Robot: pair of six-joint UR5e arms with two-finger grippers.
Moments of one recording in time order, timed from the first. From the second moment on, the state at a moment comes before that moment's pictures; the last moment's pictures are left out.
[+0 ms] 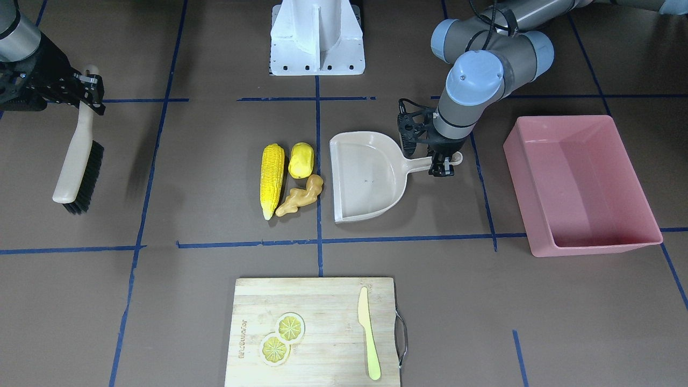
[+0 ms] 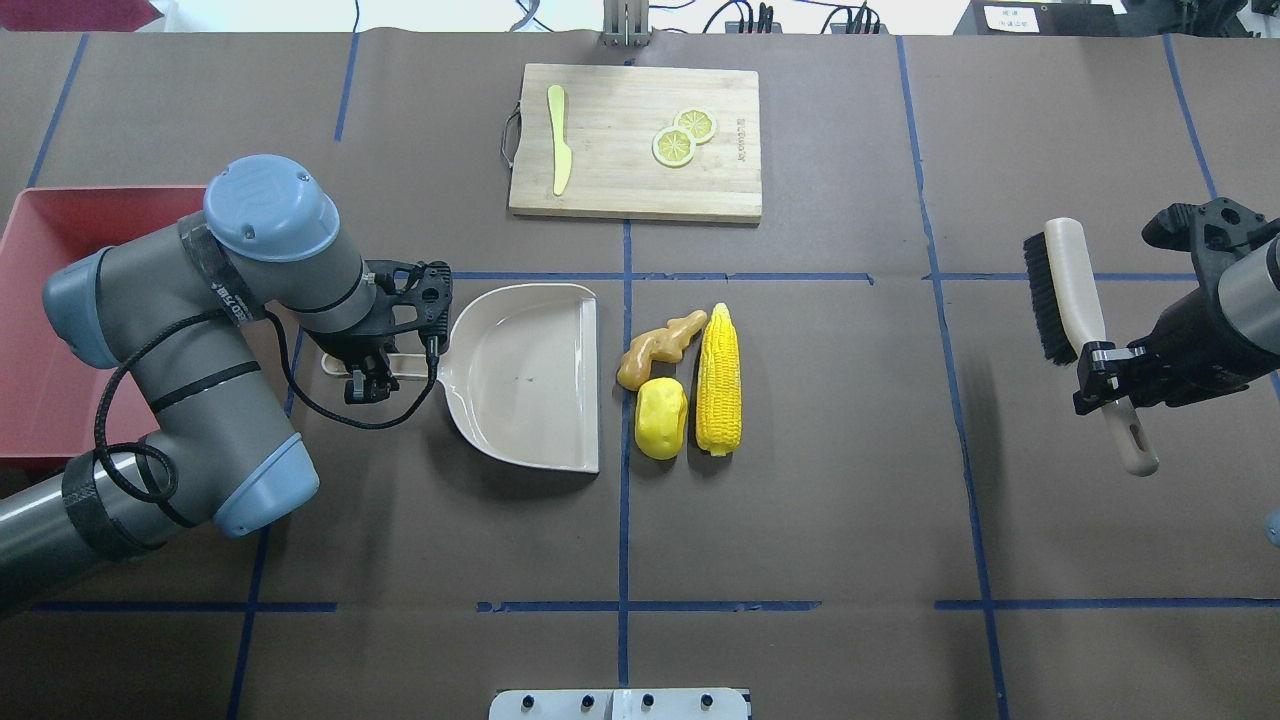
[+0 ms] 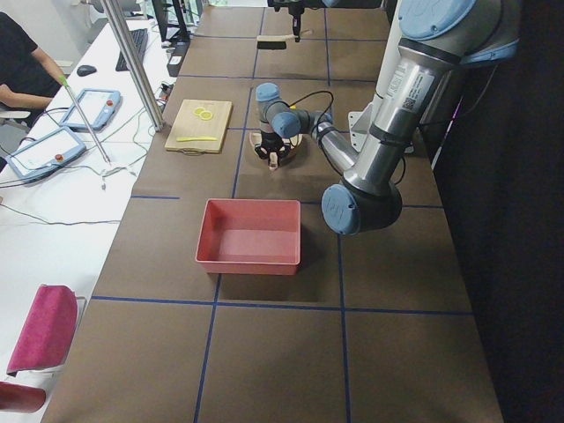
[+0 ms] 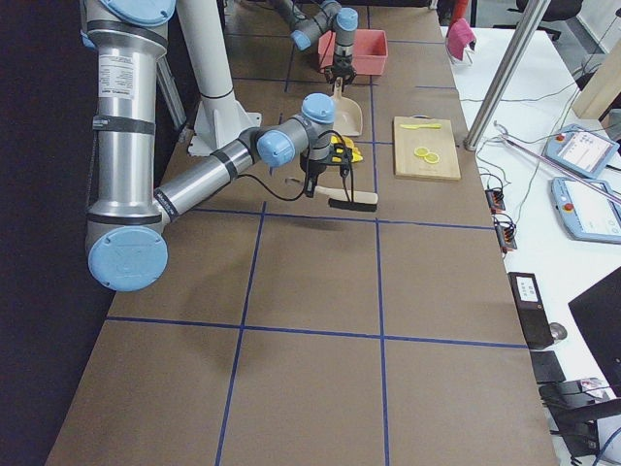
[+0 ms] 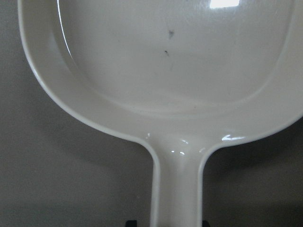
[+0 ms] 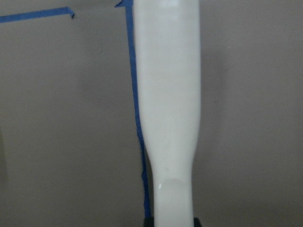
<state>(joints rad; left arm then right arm) -0.67 -2.04 -1.74 -1.56 -2.02 0.47 0.92 -1.63 2.19 -1.59 2.26 0.92</state>
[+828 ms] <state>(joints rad) -0.67 -2.10 -1.76 -1.42 -1.97 0.47 0.85 -1.46 2.17 -1.72 2.26 0.97</state>
